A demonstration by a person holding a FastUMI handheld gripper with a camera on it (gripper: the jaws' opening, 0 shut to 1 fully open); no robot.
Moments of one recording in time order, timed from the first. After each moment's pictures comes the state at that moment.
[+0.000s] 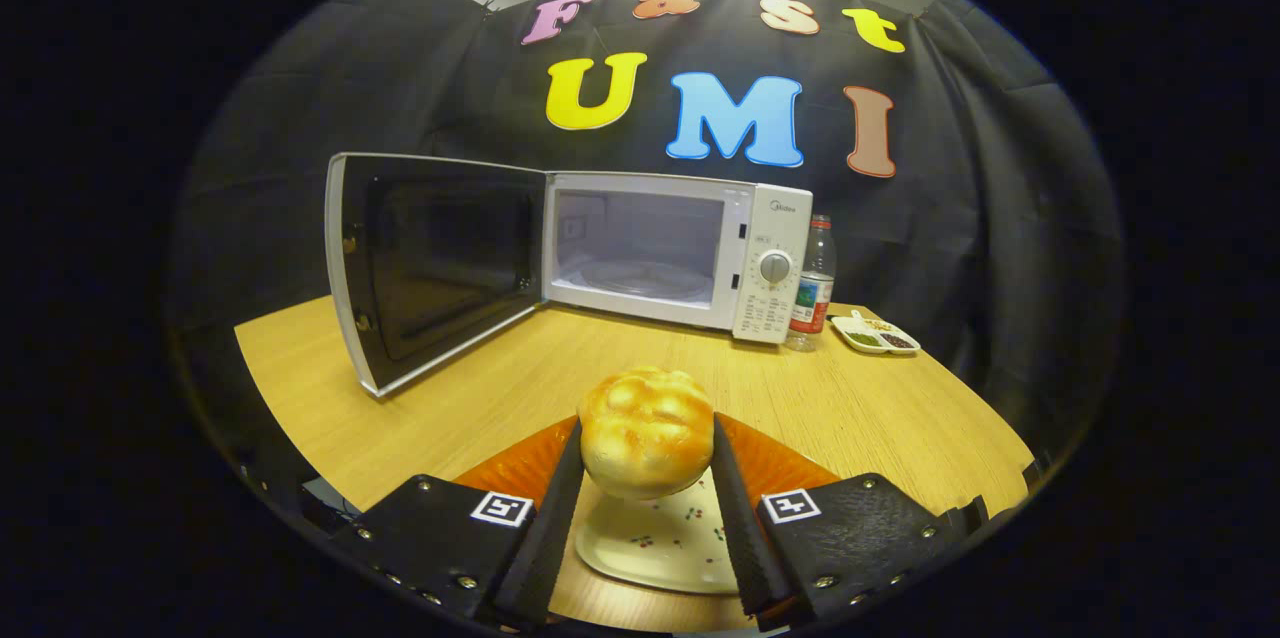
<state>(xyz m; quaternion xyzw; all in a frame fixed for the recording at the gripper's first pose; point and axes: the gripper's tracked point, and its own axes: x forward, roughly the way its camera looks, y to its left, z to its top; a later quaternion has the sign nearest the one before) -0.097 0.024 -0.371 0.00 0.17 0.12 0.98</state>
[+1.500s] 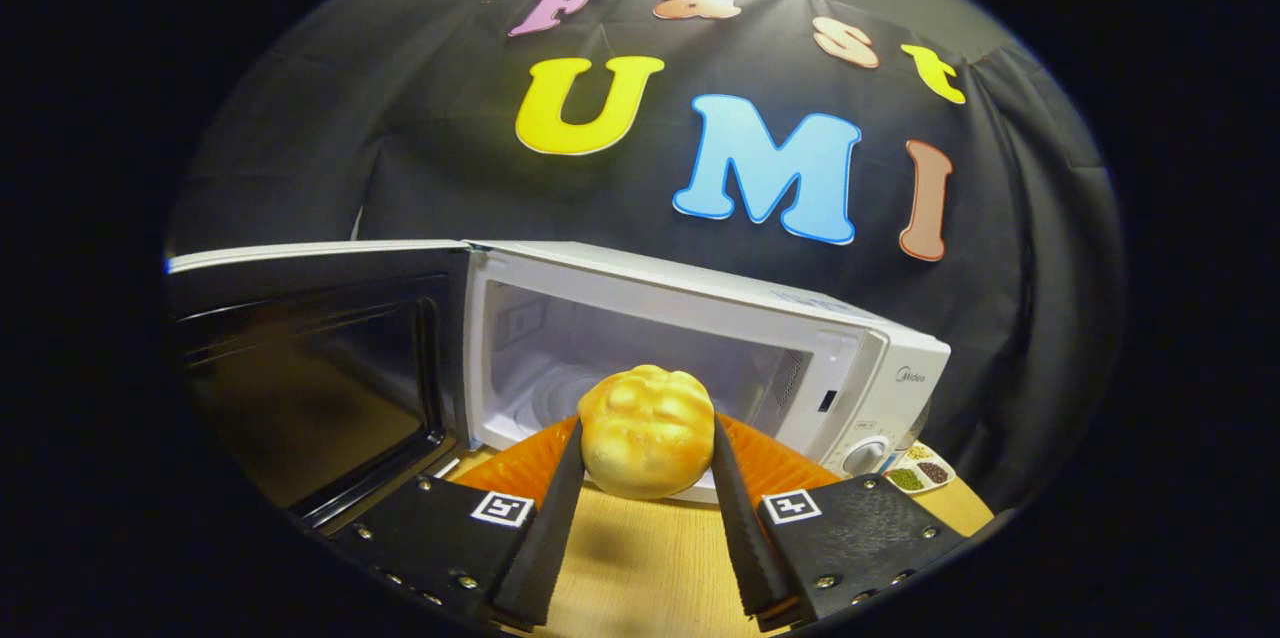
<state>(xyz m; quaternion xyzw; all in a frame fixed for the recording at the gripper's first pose) 0.172 0.090 -0.318 -0.04 0.13 0.04 0.99</state>
